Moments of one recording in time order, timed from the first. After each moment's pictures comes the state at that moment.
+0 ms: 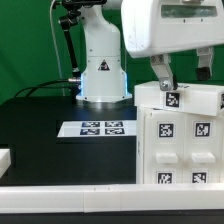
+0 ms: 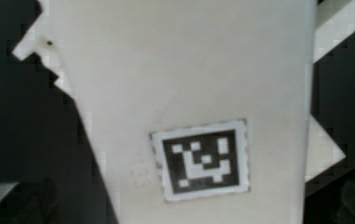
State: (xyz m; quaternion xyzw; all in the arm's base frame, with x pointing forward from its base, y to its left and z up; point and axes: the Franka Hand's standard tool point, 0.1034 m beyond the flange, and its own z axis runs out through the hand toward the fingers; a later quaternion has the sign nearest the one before) arm 0.626 0.088 0.163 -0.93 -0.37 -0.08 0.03
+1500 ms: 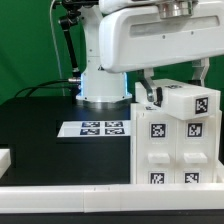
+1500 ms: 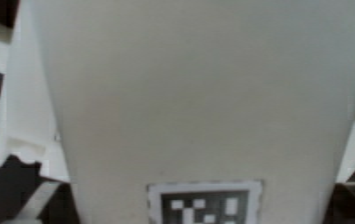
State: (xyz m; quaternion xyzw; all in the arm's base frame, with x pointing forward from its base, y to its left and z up) arm 0.625 0.072 0.151 -0.99 -0.14 -0.08 0.05
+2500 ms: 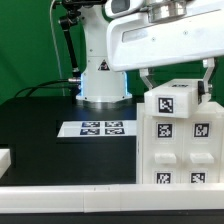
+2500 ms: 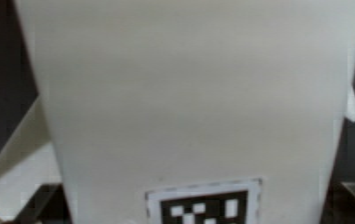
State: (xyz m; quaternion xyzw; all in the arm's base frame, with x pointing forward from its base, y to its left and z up) arm 0.625 0.079 0.151 -0.94 0.32 -0.08 0.08
